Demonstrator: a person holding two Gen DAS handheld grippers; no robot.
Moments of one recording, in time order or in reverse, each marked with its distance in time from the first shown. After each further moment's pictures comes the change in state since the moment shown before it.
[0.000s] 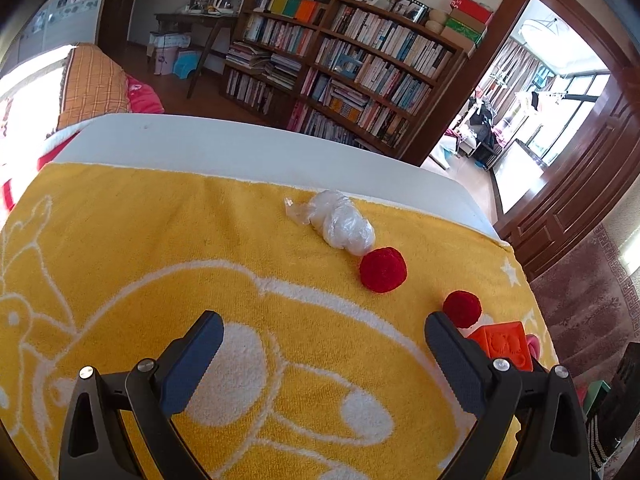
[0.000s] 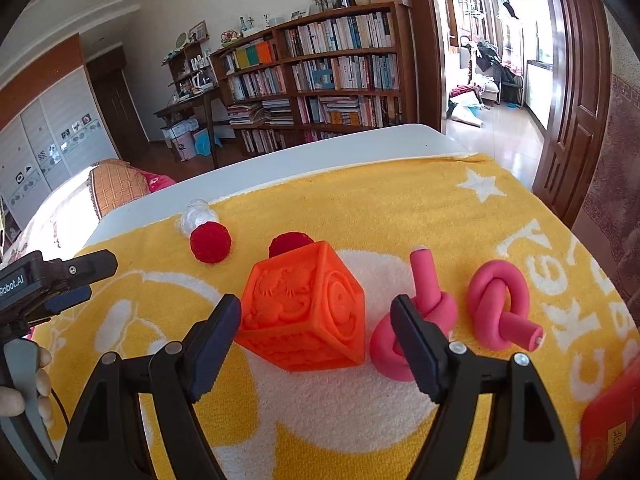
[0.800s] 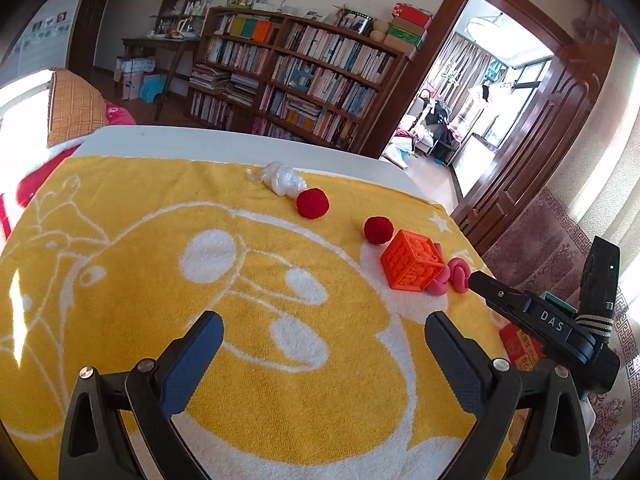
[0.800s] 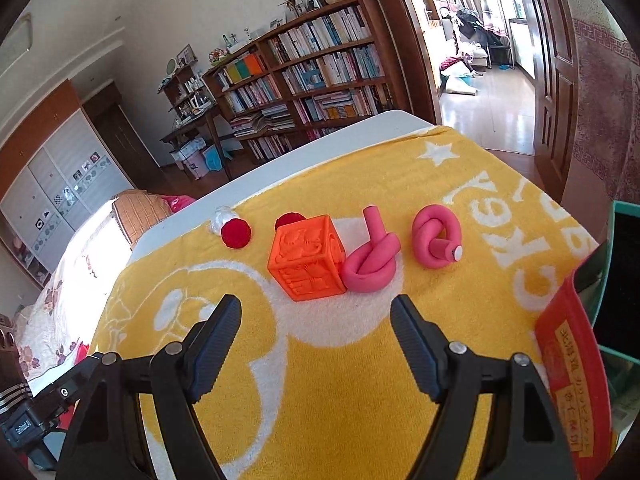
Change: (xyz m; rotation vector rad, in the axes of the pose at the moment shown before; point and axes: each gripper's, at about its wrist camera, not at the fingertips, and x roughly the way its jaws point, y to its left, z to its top) left arm -0.109 -0.025 -0.092 0.110 -0.057 -0.112; right arm -0.076 -0.033 -0.021 0.168 0.018 0.089
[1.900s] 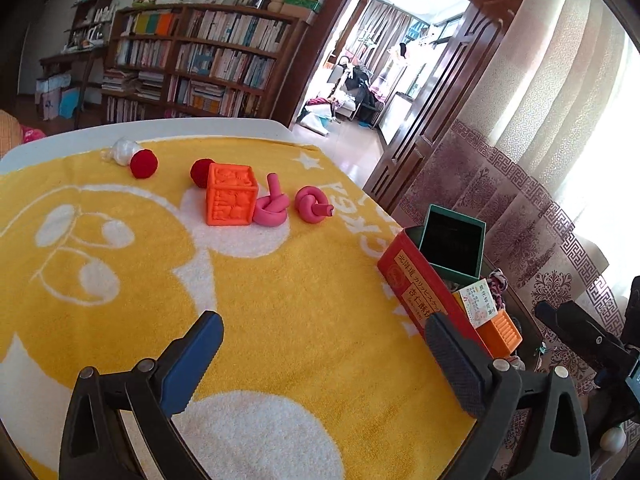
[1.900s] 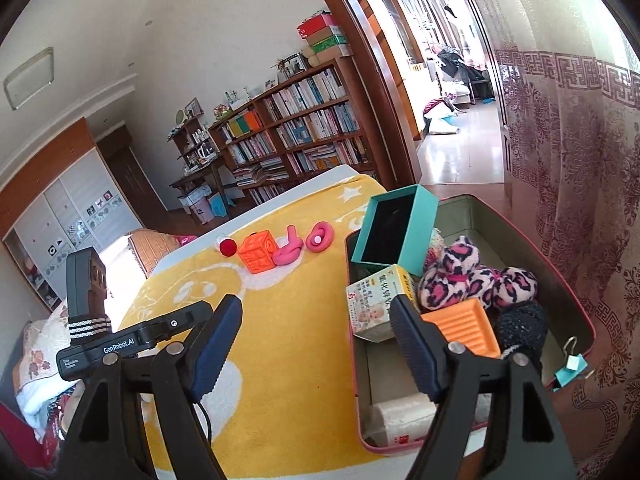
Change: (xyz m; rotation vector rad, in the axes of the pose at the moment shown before) left arm 0.004 -0.148 -0.070 0.176 0.090 -0.219; right arm -0.211 -0.101 -0.070 0.011 -0.195 0.039
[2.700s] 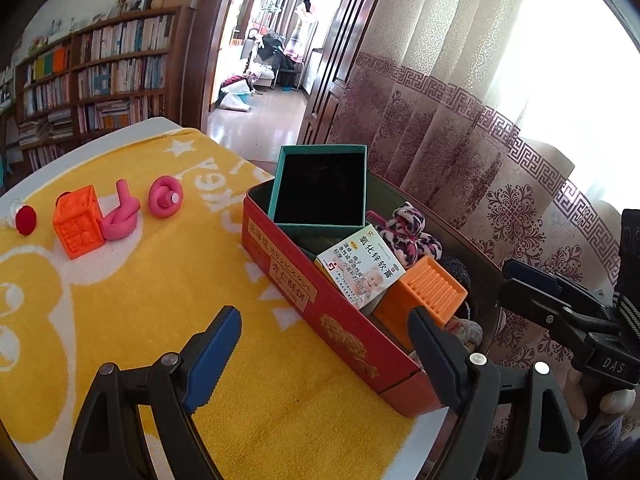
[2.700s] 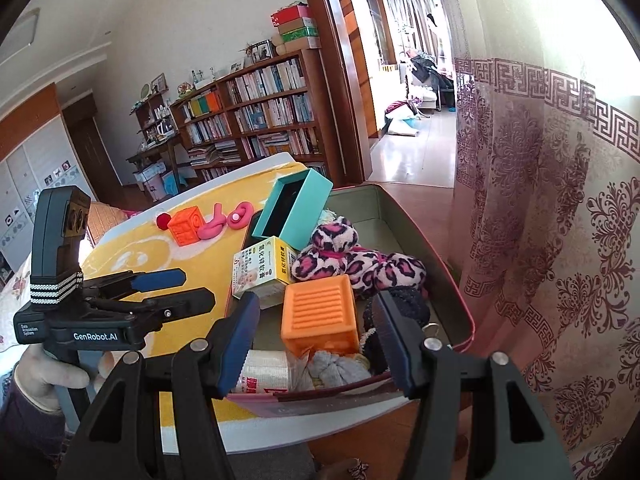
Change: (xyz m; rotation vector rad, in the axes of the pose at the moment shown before) left arm 0.054 -0.126 -0.014 0.308 0.139 -0.148; right arm -0.036 -0.061 -0.013 -0.077 0.045 -0.207
